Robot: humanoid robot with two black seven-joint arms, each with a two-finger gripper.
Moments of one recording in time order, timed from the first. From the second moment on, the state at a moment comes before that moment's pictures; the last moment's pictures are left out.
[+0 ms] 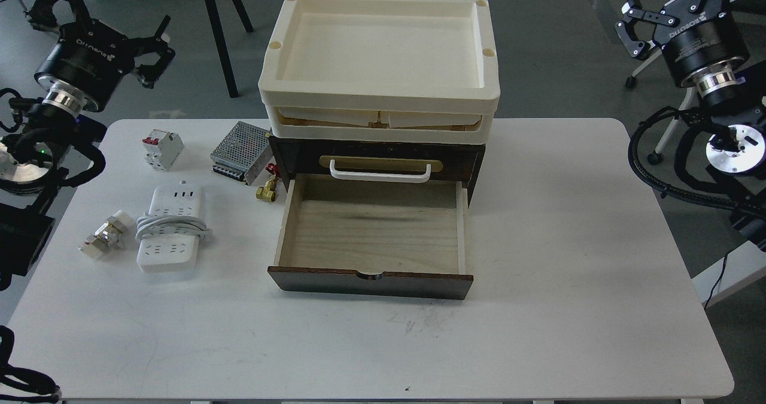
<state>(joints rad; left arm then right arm) -0.69 0.50 -1.05 -0.81 -0.32 -0.49 0.04 0.90 -0.51 0.60 0.69 0.13 0.48 0.49</state>
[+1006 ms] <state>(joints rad) -0.64 0.57 -1.13 -0.89 -0.46 -0.49 -0.12 0.92 -0.52 0.60 0.78 0.13 0.38 0.49</state>
